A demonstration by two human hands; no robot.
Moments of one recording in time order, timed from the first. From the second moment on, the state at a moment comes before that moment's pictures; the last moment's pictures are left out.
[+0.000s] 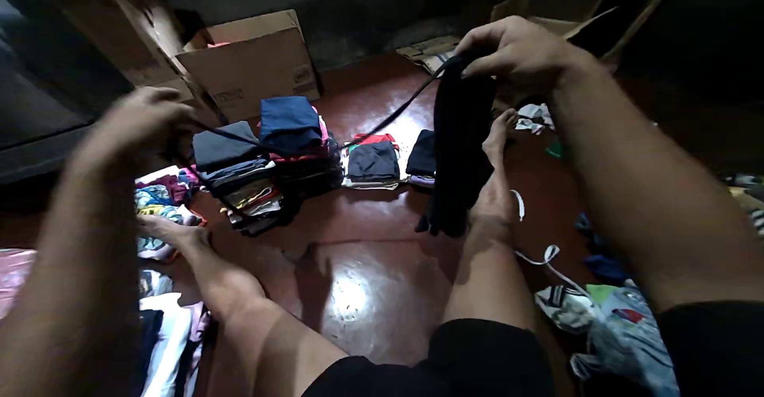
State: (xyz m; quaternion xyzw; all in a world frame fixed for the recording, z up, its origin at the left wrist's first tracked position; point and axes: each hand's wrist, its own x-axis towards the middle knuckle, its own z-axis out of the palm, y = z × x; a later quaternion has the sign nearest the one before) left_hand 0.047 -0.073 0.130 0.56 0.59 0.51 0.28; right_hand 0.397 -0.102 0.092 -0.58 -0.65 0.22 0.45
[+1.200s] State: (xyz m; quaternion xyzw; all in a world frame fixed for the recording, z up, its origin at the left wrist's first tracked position) left_hand 0.017 0.028 0.169 0.90 0.37 0.23 0.07; right_hand 0.168 0.001 -0.031 -0.45 -0.80 0.10 0.39
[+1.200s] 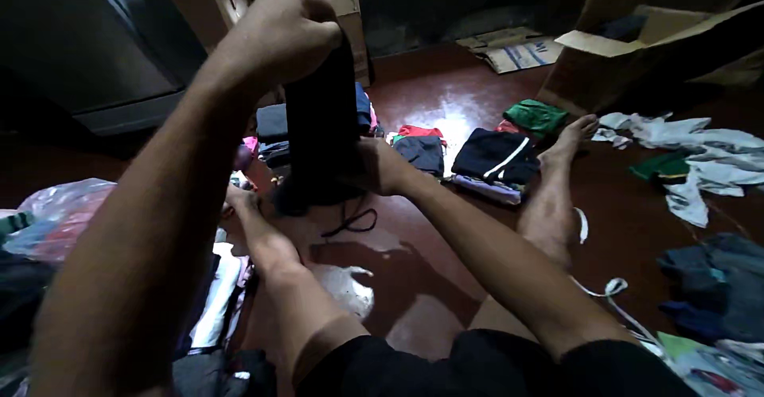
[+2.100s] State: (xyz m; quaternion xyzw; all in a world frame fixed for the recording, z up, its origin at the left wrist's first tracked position) left_hand -0.057 0.085 0.134 0.93 0.33 0.15 0.07; right_hand 0.357 -0.035 0.098 -0.60 -0.70 0.16 0.35
